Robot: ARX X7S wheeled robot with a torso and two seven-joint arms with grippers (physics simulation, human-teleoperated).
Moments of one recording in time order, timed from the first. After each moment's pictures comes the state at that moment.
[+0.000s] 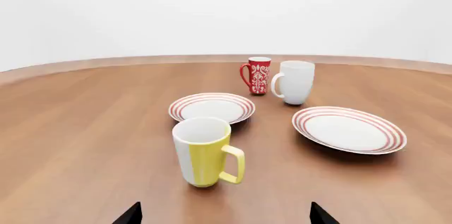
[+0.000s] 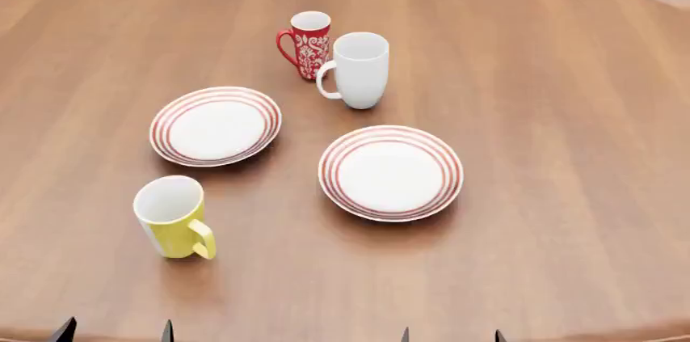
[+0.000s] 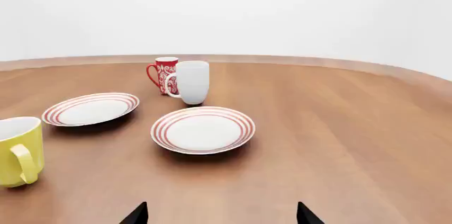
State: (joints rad) left arm 0.00 0.00 0.00 0.00 0.00 0.00 0.00; right arm 0.00 0.00 0.00 0.00 0.00 0.00 0.00
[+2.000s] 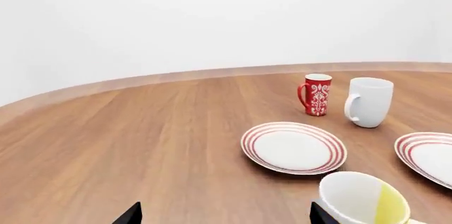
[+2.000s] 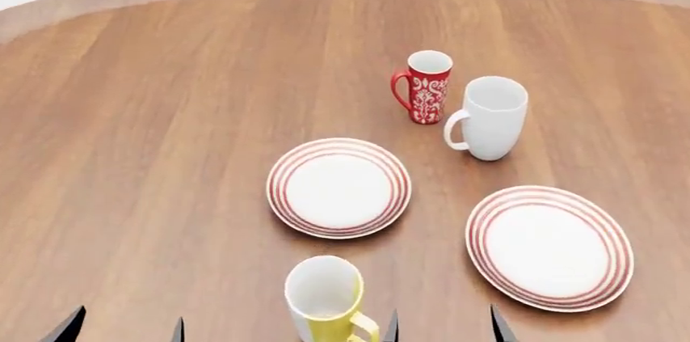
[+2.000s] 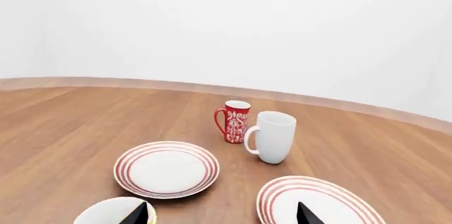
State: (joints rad) left arm 0.01 -0.15 0.17 0.12 -0.10 -0.06 -0.11; right arm -0.02 0.15 -0.18 -0.20 0.04 0.08 0.16
